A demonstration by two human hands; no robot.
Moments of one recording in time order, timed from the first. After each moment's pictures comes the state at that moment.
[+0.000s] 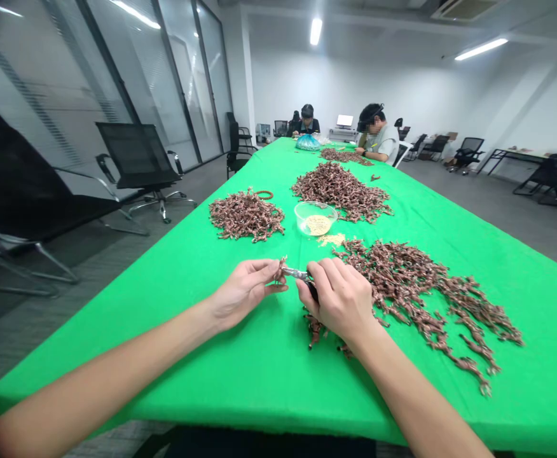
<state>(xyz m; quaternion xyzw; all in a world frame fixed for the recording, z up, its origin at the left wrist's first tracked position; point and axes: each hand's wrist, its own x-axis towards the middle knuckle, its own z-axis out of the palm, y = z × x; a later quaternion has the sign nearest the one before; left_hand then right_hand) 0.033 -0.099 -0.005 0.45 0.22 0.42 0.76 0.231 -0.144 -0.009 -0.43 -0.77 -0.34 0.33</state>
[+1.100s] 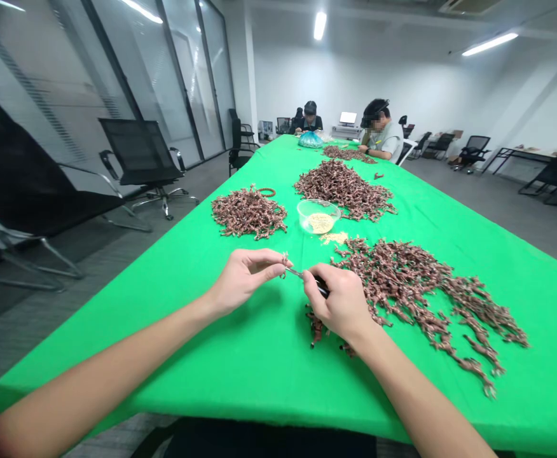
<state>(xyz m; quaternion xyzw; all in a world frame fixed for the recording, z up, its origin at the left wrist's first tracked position) 0.021 -0.082 -0.006 0.69 0.25 0.44 0.51 0.226 -0.143 -0.012 -0.49 -0.77 0.00 0.40</state>
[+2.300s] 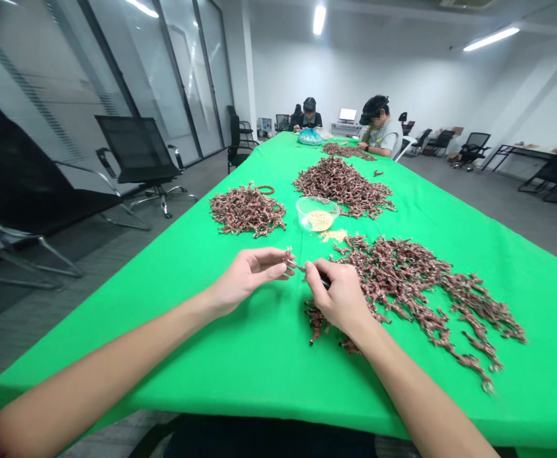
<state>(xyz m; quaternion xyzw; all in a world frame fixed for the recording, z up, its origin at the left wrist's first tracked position) 0.026 -0.084 -0.009 0.61 0.24 0.40 0.64 0.225 -0.141 -0.011 -0.52 -0.74 0.10 0.41</state>
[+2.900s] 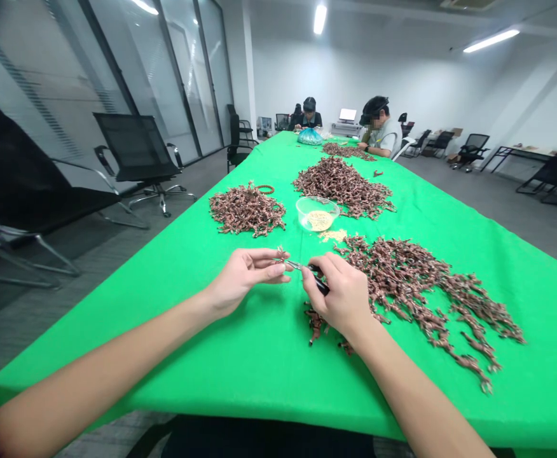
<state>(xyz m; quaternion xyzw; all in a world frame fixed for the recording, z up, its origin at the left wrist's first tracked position) 0.026 -0.088 -0.008 0.53 0.28 0.40 0.69 0.230 -0.139 -0.016 -0.48 -0.77 -0.11 0.41</state>
